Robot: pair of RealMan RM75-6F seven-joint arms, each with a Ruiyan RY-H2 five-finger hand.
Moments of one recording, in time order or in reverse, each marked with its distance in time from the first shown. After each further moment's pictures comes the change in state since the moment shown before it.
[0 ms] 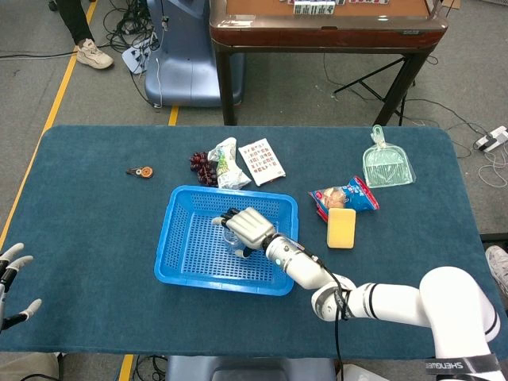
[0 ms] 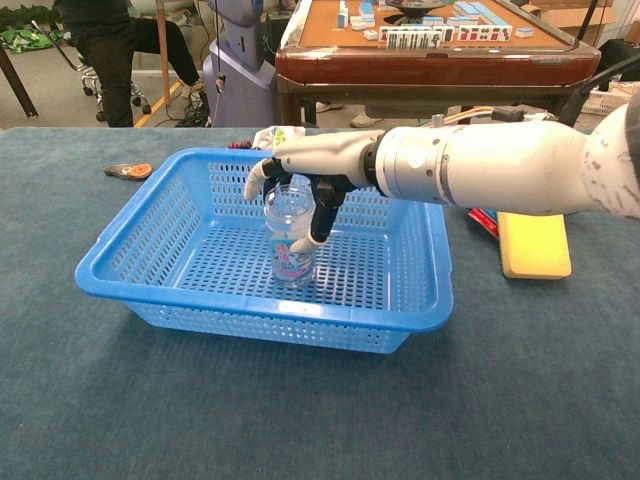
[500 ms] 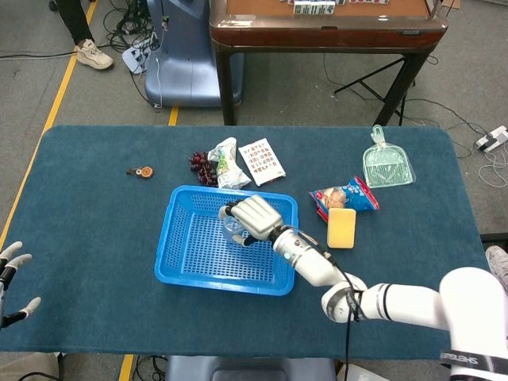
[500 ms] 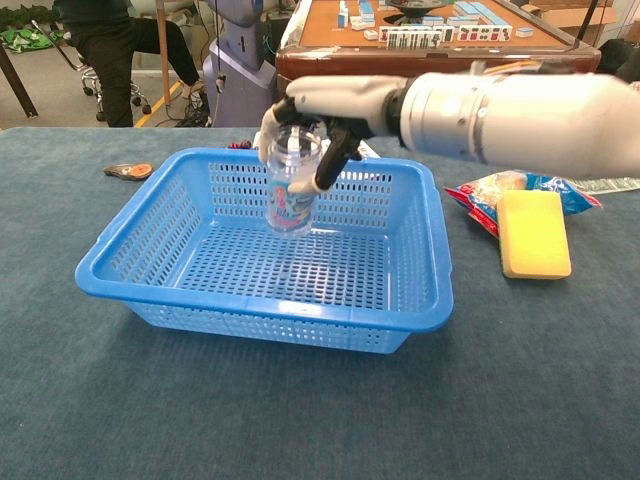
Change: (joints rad) left arm -0.004 -0.004 -0.012 0.010 -0.011 -0.006 -0.006; right arm -0.062 0.128 0.040 -0.132 -0.096 0.108 0.104
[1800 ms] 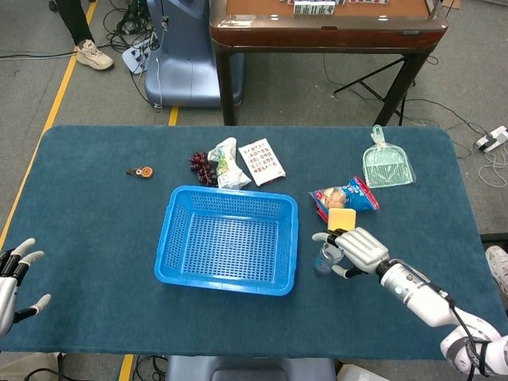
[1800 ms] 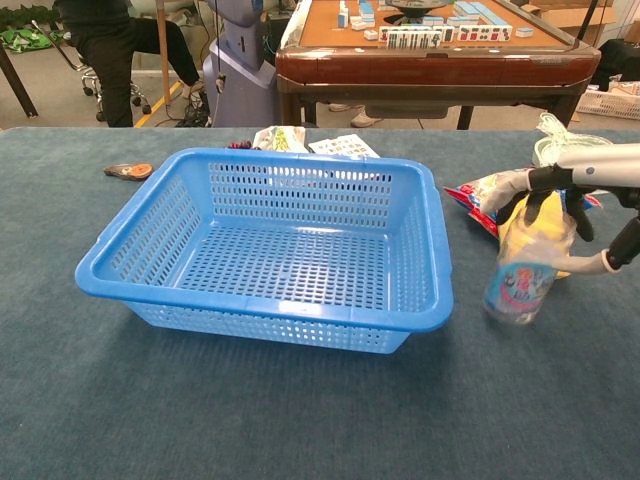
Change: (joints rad) left arm -0.024 -0.010 -0.004 -0.027 0.011 -0.027 0.055; right arm -0.413 0.392 -0.259 -0.119 -0.492 0.057 0.411
